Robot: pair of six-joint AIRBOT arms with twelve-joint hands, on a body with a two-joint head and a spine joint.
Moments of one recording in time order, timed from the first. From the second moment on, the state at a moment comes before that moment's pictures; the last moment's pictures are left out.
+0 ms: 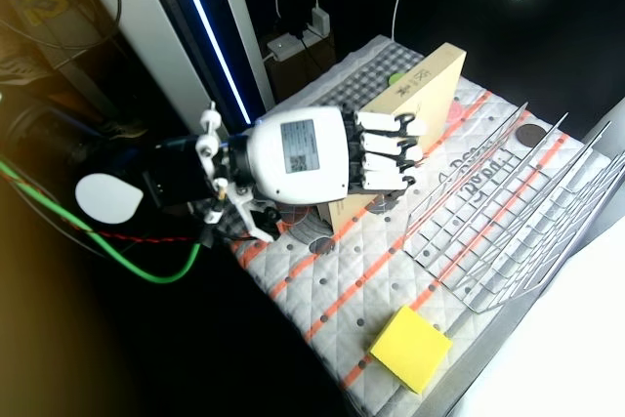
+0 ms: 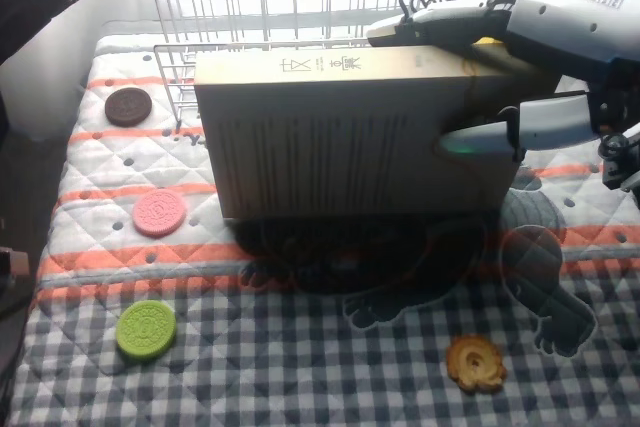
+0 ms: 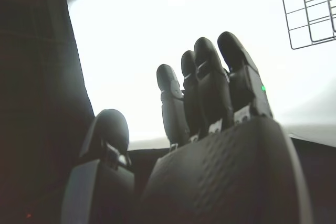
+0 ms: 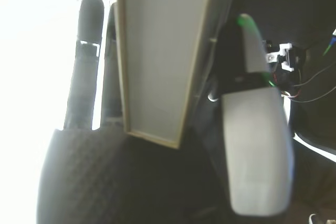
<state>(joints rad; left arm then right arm) 1.02 -0.68 0.90 -0.19 -1.15 0.01 -0.49 -1.06 1.32 -0.47 0.81 -0.27</state>
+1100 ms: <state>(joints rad) 1.02 -0.68 0.90 -0.19 -1.15 0.01 -0.50 -1.06 1.35 -0.49 0.86 -0.18</state>
